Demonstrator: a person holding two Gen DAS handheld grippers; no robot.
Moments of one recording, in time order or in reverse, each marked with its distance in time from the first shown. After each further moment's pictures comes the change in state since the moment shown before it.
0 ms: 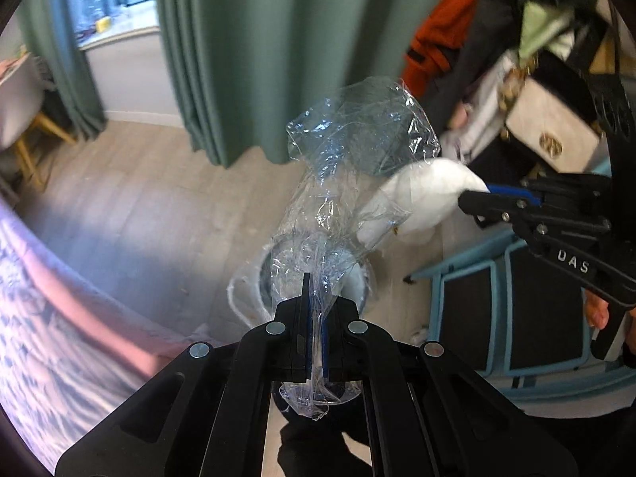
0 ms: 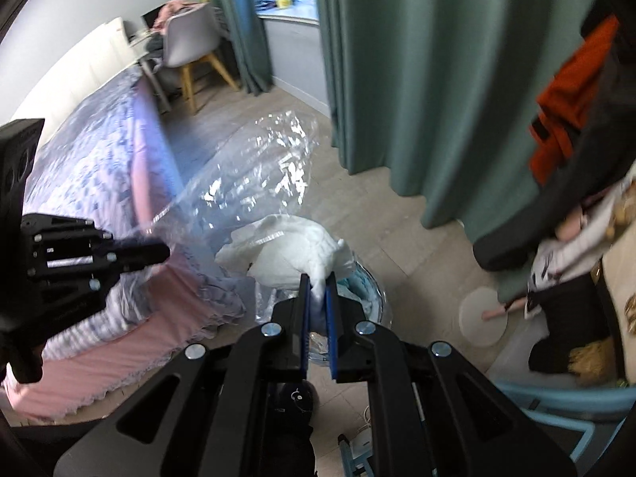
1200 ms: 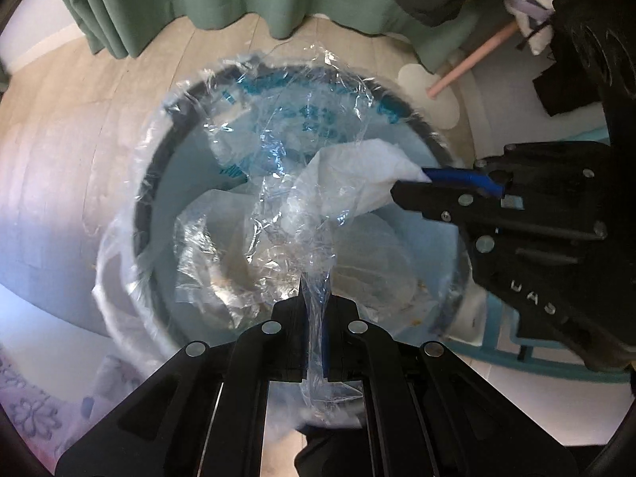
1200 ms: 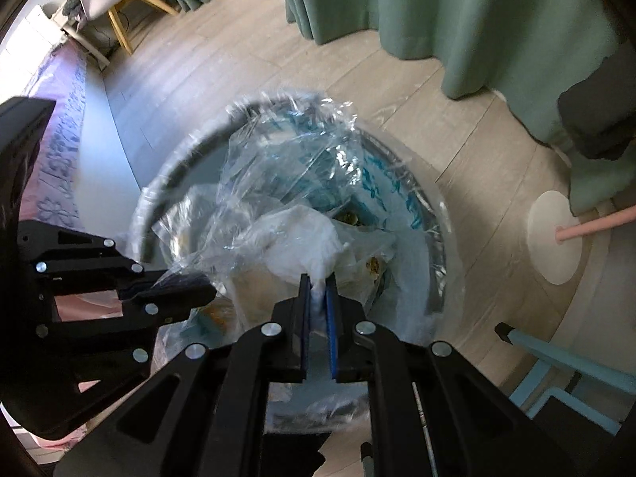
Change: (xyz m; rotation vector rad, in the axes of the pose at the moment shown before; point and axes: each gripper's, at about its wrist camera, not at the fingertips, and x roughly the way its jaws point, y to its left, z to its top) left arm 0.388 0.028 -0.068 0.112 0.379 -0.130; right arm 0.341 -0.078 -0.096 0.155 0.296 0.018
